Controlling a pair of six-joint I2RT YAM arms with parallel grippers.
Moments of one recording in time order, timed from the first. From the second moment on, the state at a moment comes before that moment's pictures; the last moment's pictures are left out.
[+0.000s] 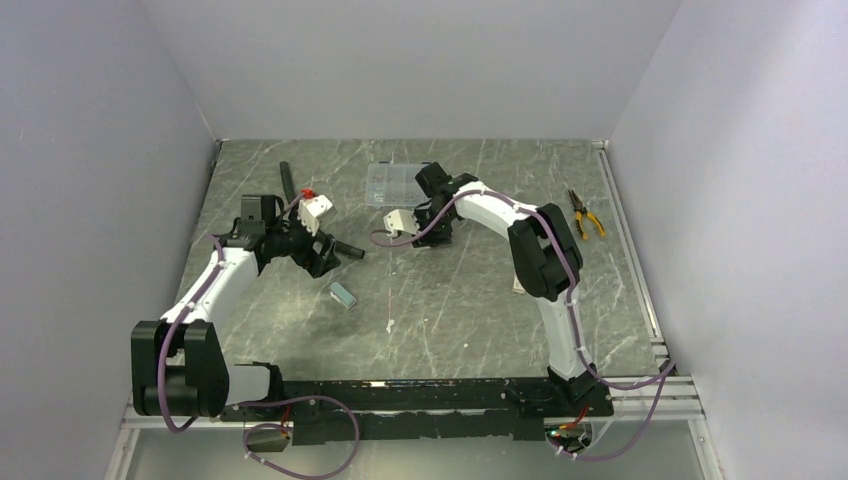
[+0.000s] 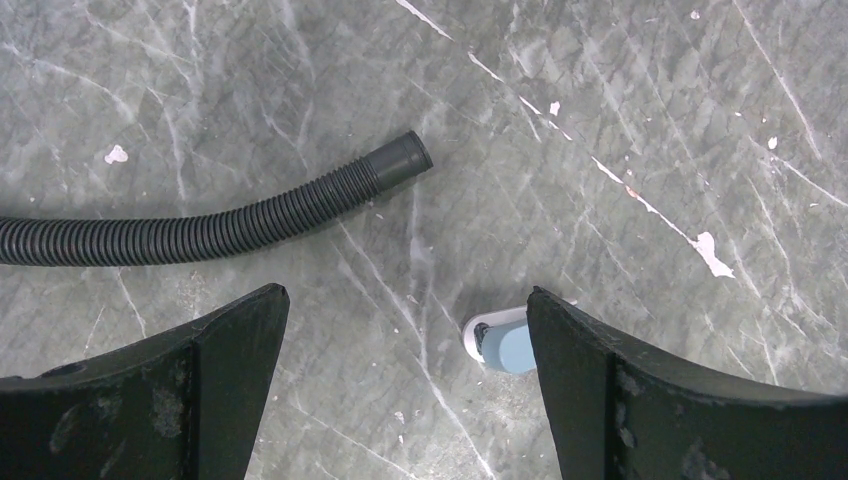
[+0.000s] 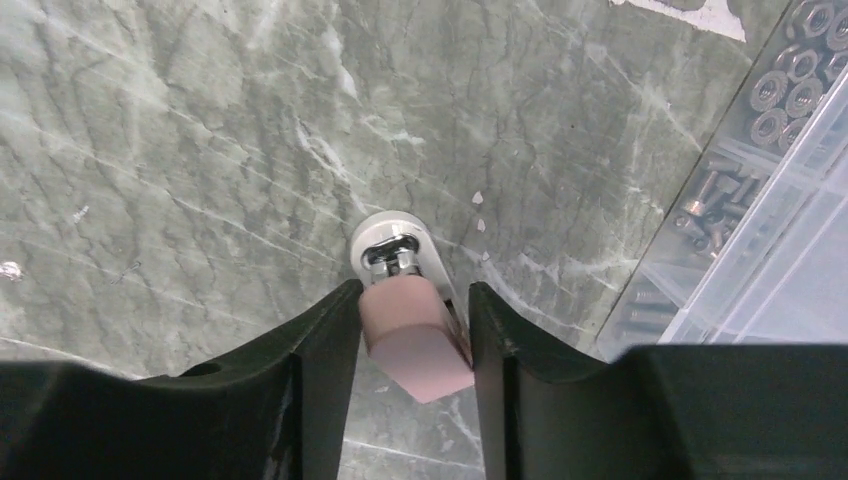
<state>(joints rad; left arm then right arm) -0.03 1.28 0.82 -0.38 0.66 0.56 0.58 2.18 1.69 -0.76 -0.29 -1.24</state>
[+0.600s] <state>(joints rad) -0.12 1.38 0.90 -0.27 0.92 0.49 0.58 1.80 1.47 -0.63 -0.50 -0.86</state>
